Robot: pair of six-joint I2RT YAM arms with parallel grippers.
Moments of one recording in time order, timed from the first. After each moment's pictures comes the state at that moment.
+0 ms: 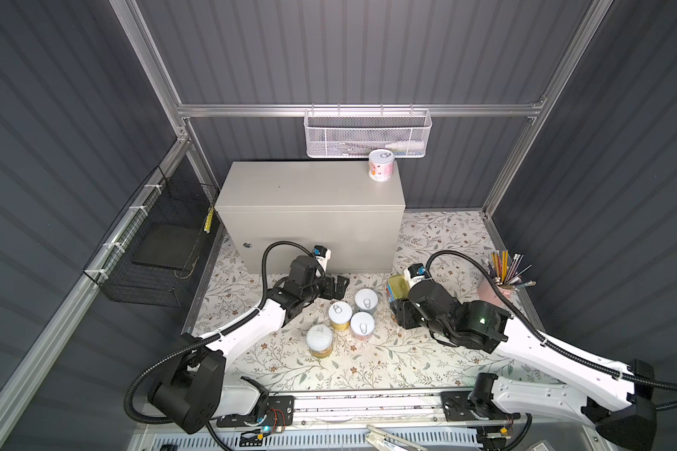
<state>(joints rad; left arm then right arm) -0.56 1.34 0.76 -0.04 0.13 -0.30 0.98 1.04 1.00 -0.76 0.32 0.65</state>
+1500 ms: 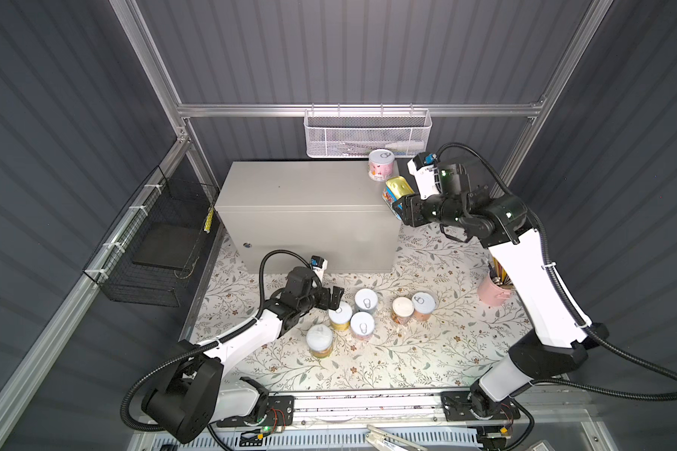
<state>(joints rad) -0.56 1.29 0.64 0.02 0.10 -0.24 0.56 1.66 2.22 -1.10 0.03 0.12</state>
